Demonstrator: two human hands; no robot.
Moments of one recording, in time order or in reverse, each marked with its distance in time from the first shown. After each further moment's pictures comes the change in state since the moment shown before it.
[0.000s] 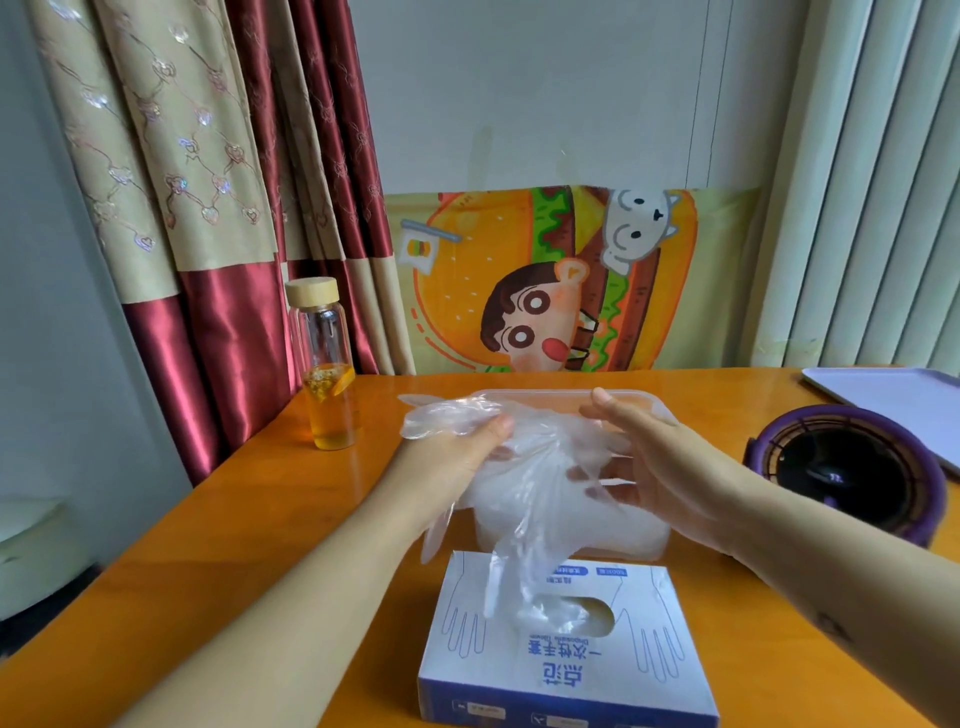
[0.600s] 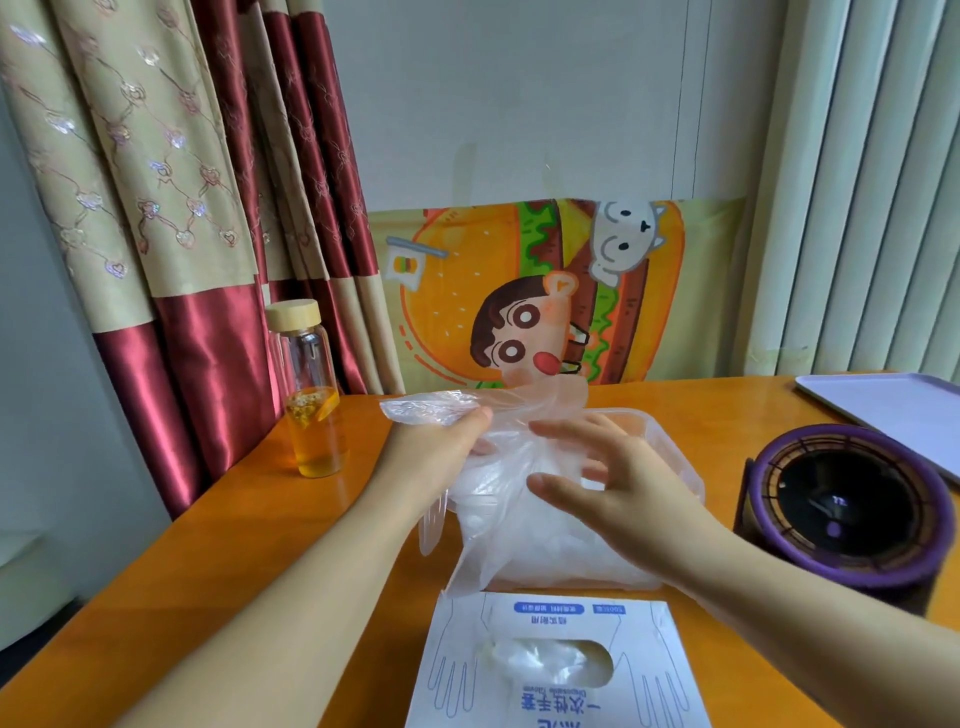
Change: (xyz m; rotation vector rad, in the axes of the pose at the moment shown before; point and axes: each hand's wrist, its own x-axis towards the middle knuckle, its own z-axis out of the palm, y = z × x) left_hand 0.036 0.018 0.004 0.021 0.130 0.015; right_hand 0.010 0.010 0.008 -0.656 0.135 -0.539
